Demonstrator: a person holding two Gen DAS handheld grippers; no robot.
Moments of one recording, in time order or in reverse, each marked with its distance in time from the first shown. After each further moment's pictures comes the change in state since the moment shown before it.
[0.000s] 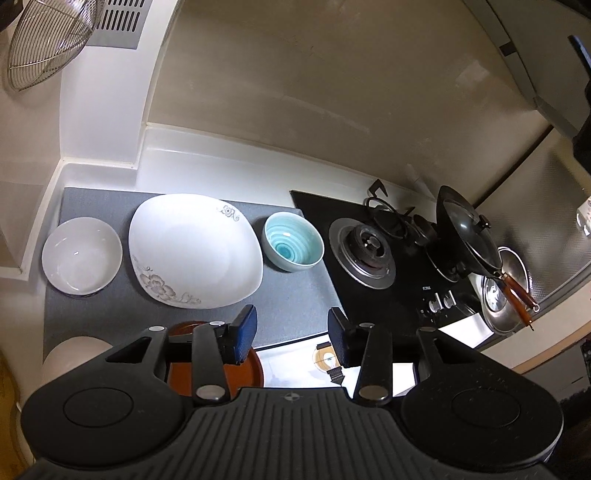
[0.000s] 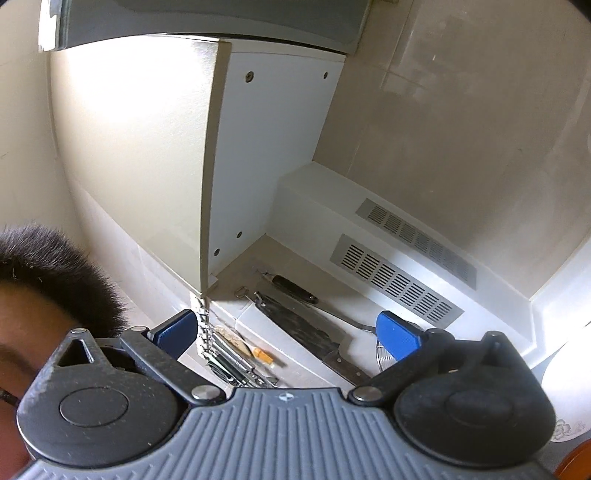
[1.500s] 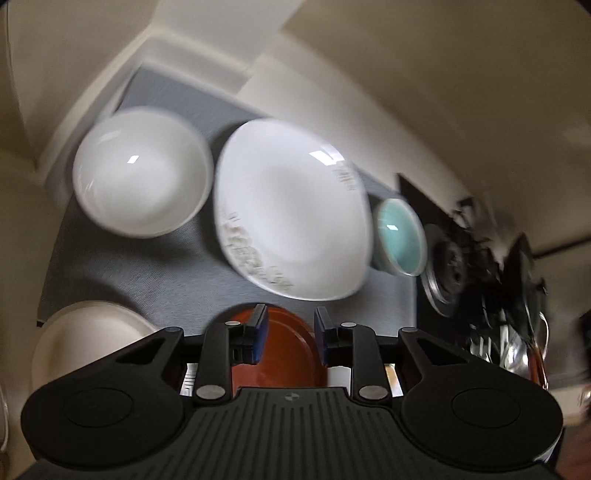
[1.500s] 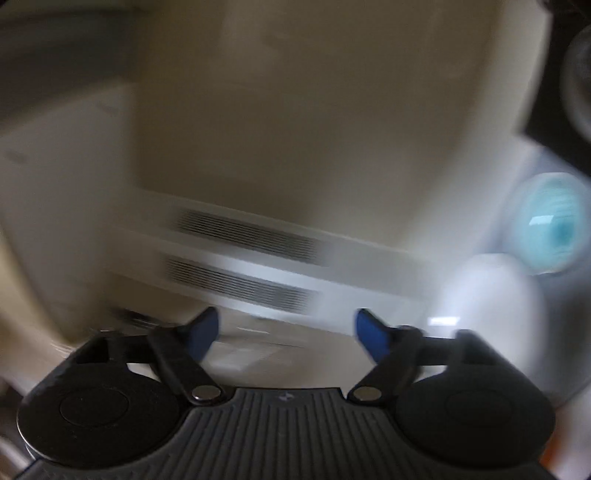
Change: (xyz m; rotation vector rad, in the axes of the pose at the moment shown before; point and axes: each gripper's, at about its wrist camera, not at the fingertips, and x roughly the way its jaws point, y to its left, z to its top) left arm 0.085 0.120 0.014 -0.354 0.154 0.062; right arm -0.022 -0.151 -0.003 0.290 -0.045 -0.145
